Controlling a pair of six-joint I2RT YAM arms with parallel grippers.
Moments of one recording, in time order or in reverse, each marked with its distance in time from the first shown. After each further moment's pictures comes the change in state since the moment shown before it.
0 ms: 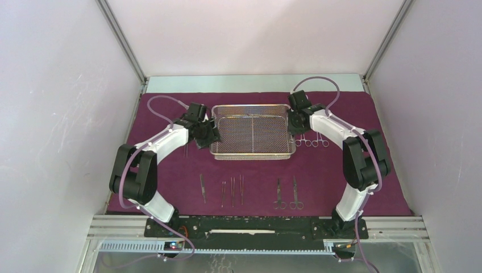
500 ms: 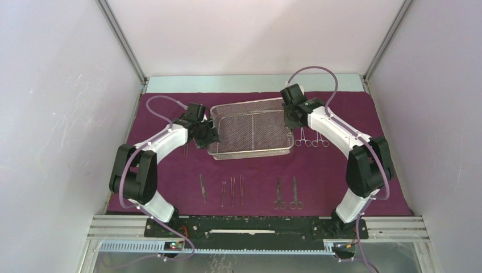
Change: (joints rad) left arm 0.005 0.000 0.000 -0.004 -0.002 0.000; right arm 0.086 -0.068 0.098 -0.134 0.108 0.005
